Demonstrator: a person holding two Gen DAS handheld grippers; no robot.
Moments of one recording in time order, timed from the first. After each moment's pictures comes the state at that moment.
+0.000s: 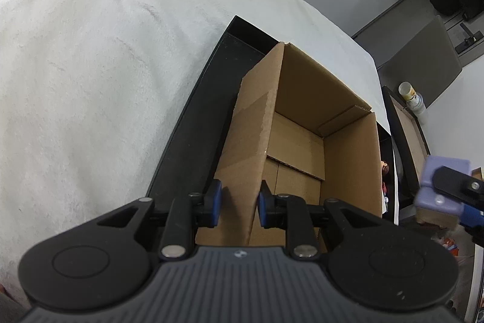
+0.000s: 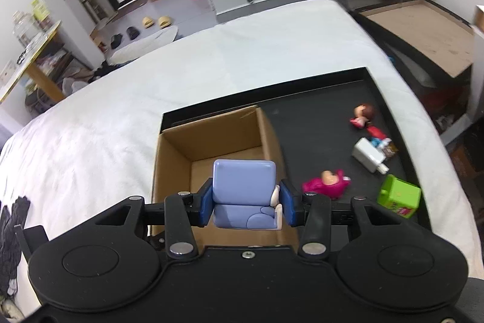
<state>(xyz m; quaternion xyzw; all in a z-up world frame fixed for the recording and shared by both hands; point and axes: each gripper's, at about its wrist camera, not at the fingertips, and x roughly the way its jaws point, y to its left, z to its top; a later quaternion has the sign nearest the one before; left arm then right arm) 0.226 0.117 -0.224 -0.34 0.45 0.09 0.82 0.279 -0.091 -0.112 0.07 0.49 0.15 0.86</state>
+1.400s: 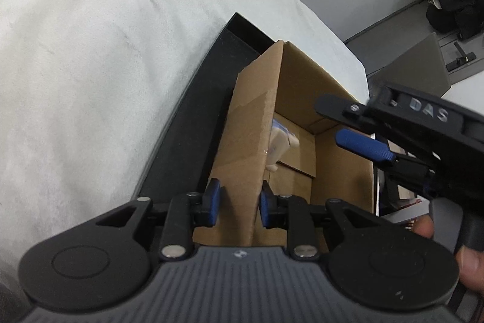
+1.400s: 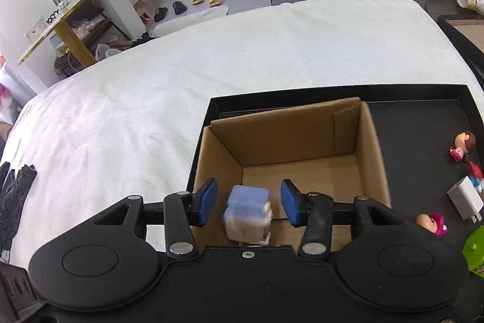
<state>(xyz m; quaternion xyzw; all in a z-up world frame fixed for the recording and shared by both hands) 0.223 0.128 -0.235 -0.39 0.43 0.06 0.81 0.319 -0.017 -0.160 0.03 0.48 0.24 0.84</state>
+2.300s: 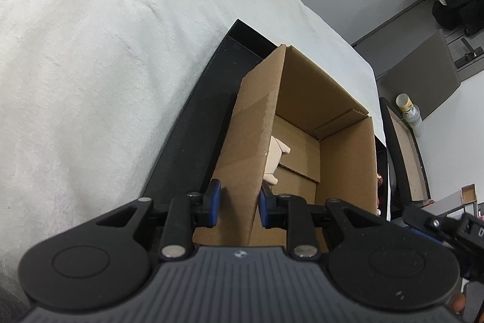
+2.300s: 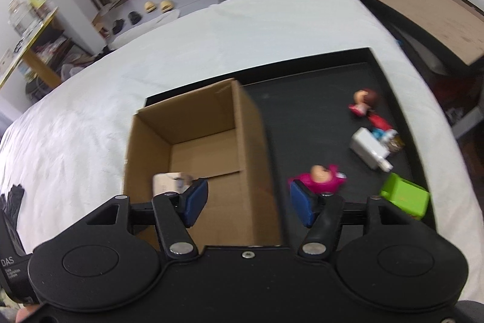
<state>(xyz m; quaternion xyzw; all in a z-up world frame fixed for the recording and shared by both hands) 0.225 0.120 -0.226 -0.36 0.44 0.09 0.82 0.297 -0.133 -0.143 0.08 0.51 0.15 0.84</state>
